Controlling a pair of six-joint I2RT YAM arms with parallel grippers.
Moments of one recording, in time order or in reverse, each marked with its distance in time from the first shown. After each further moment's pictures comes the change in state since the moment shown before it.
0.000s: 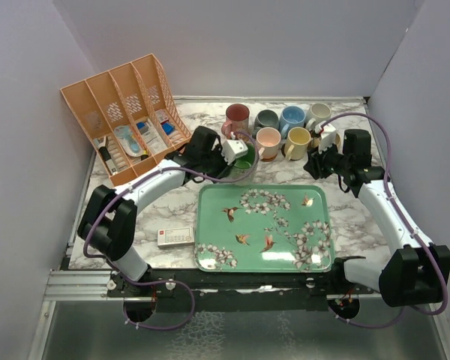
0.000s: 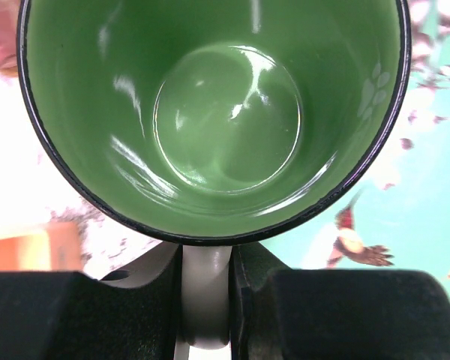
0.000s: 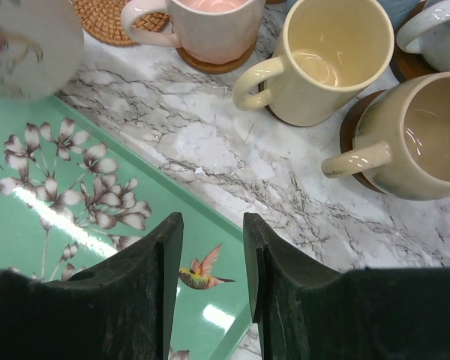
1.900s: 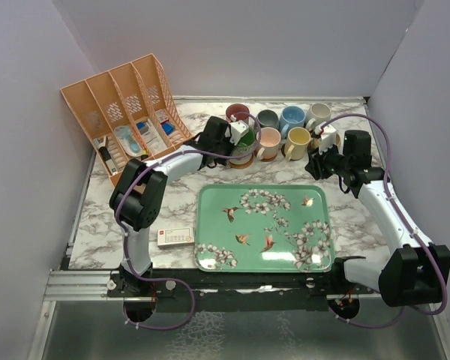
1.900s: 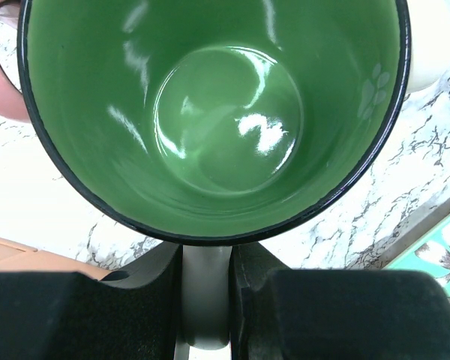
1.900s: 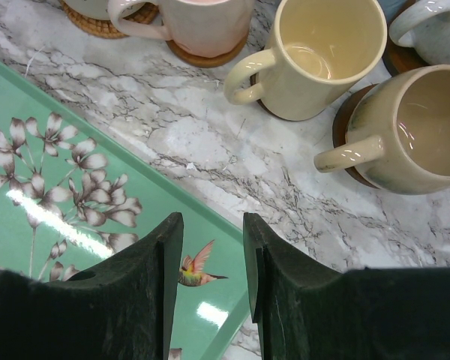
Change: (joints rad) left arm 0.051 0.330 0.226 0.166 -0.237 -0.216; right arm -0.006 0.000 -0.012 0.007 0.016 -0.018
